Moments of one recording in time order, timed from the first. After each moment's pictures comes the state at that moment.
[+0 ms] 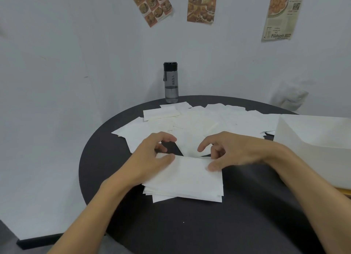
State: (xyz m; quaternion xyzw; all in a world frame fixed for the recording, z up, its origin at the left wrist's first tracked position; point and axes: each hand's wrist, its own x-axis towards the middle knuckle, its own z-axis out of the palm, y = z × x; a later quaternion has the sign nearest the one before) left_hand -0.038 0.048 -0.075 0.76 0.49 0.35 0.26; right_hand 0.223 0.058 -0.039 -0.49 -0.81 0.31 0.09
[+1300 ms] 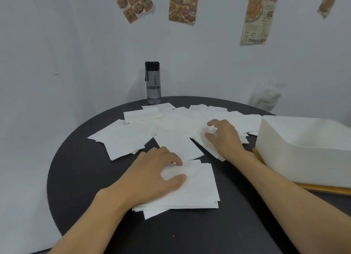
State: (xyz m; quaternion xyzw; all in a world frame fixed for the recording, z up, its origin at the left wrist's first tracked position) left_hand -0.012 0.057 -0.095 0.87 0.44 0.20 0.13; right_hand 0.239 0.126 -0.096 -0.70 -0.64 0.01 0.33
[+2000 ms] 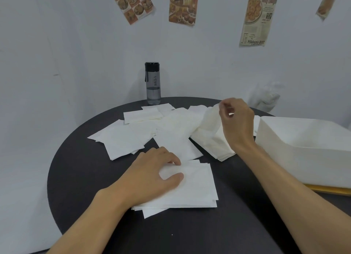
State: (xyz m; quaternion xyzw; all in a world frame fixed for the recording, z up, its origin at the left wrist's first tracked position) left_hand -0.012 0.056 -0.095 0.86 0.44 0.21 0.16; right_hand 0.235 0.104 -0.052 -0.57 -0.56 -0.05 0.60
